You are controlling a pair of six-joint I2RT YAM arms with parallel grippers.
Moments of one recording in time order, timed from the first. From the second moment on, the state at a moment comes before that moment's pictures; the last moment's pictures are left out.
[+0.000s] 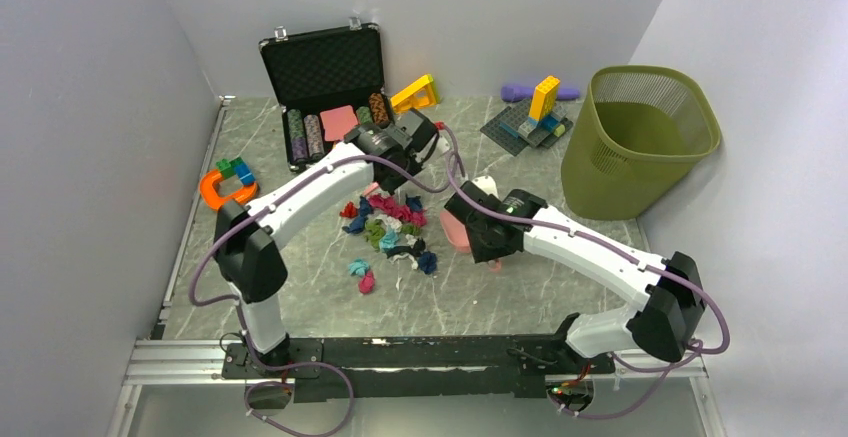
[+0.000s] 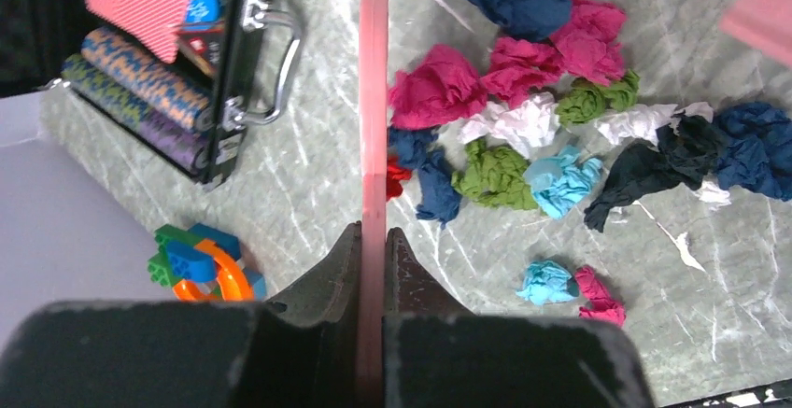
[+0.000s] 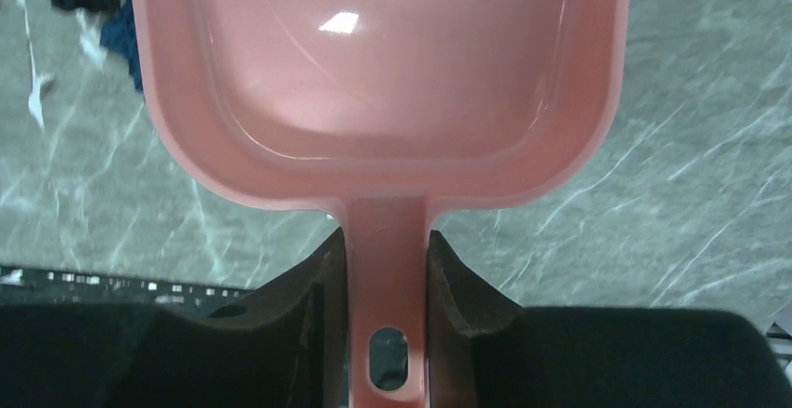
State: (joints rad) left arm -0.77 1.83 1.75 -1.03 -0.34 0.26; right arm 0.86 1.34 1.11 -1.04 0.35 0.58
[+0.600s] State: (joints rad) left arm -0.71 1.94 1.94 -0.96 -0.44 0.33; right arm 1.06 1.27 1.04 -1.24 0.04 0.56
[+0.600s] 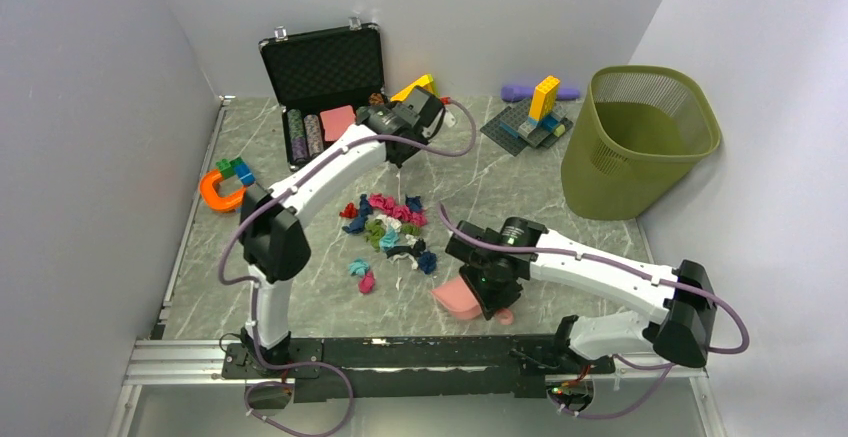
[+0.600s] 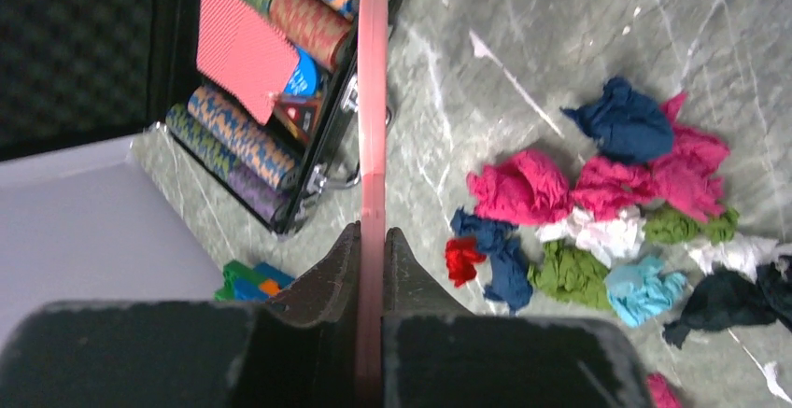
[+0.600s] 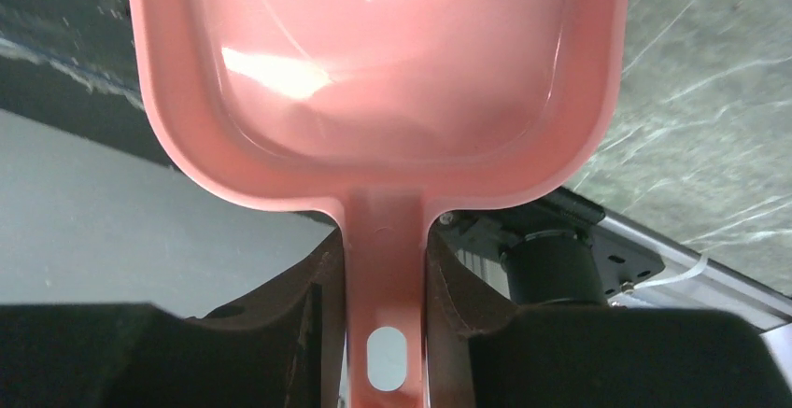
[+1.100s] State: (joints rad) left arm -0.71 2.13 2.04 -1.03 -0.31 0.37; right arm 1.07 1.38 0.95 -1.06 0.00 0.57
